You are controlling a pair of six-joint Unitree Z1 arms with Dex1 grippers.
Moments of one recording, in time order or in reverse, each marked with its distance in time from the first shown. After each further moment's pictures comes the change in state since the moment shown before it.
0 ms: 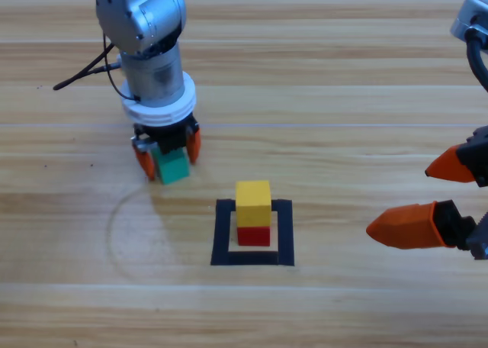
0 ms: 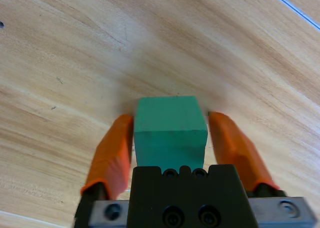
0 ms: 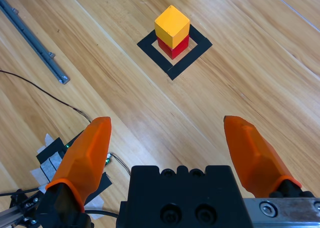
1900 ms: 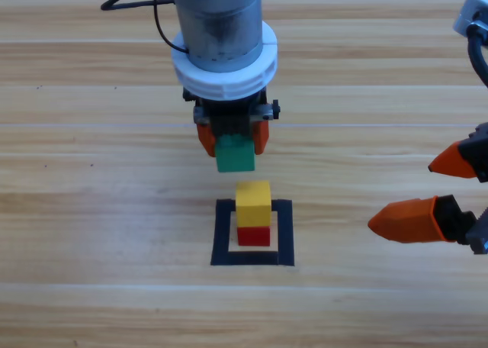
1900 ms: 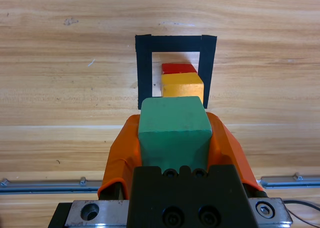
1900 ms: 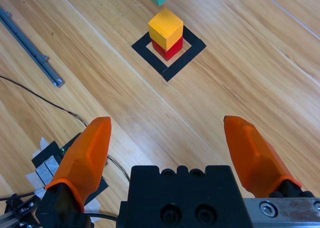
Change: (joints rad) arm 0 -0.324 -0.117 -0.334 0.383 0.038 0.171; arm 1 0.000 0.000 0.000 0.000 -0.022 0.006
